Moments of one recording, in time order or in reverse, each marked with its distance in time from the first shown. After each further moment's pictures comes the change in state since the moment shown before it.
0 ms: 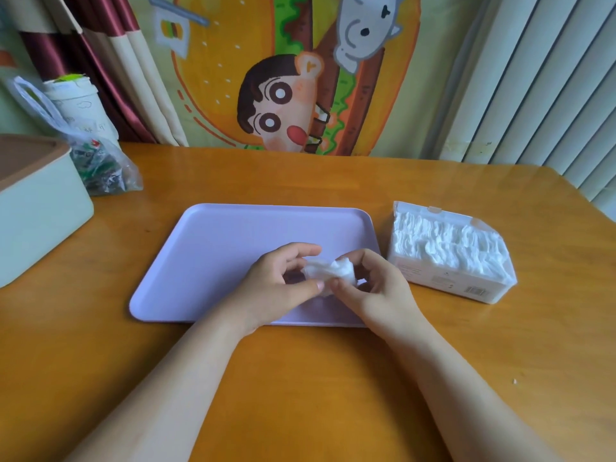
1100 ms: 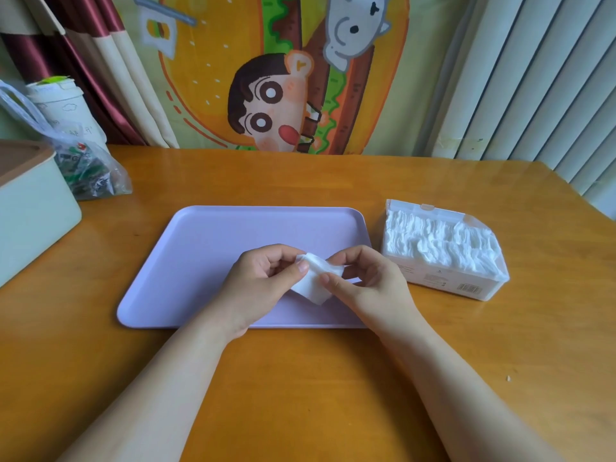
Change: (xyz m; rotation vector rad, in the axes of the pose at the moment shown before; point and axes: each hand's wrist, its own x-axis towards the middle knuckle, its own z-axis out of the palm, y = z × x) left_hand 0.000 0.003 -0.002 -0.191 0.043 0.048; right_hand 0.002 -0.007 0.000 0.086 0.065 0.052
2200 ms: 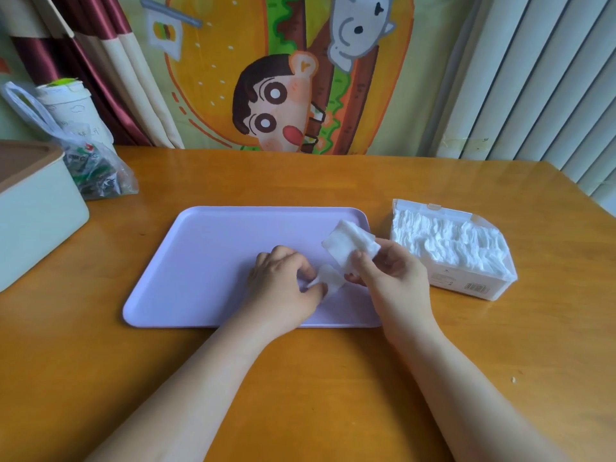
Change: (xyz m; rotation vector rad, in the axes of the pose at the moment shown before) left_hand 0.006 -0.012 0.025 0.806 0.117 0.027; right_hand 0.001 -0.003 -0.002 0.144 0.288 0.058
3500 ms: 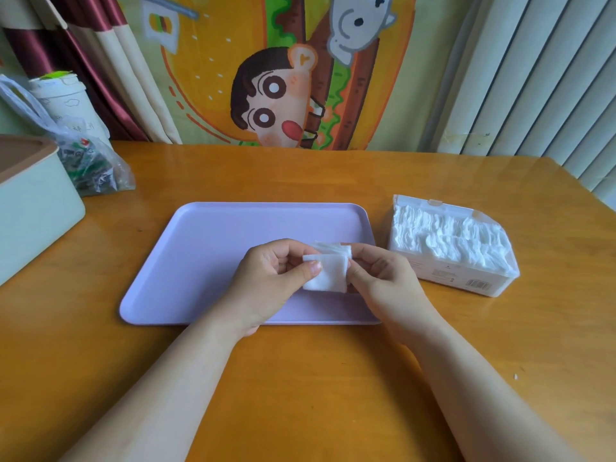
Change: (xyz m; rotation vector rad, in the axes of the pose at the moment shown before) left_hand -0.003 -0.002 -0.018 -0.858 -0.073 -0.030; right_hand 0.003 -0.001 -0.007 -0.036 -0.421 -0.007
